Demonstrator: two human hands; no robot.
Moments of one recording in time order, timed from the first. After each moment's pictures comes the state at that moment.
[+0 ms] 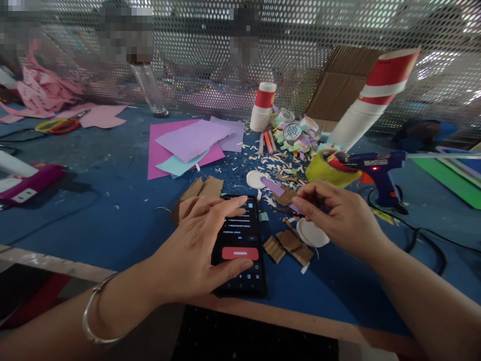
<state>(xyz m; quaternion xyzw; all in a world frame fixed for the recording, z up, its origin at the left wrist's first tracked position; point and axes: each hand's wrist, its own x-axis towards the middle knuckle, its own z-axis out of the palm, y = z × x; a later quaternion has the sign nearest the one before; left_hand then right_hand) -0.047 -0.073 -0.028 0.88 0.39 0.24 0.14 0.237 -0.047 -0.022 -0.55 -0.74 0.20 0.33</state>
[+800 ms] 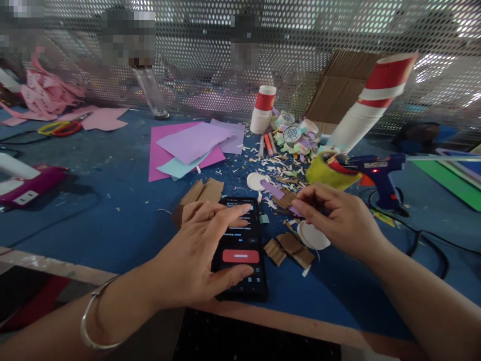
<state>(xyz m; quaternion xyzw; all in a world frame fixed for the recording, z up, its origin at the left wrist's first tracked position) -0.050 -0.070 -0.026 0.90 0.35 0.21 0.14 0.240 -0.047 -0.024 -0.55 -0.74 0.20 0.32</state>
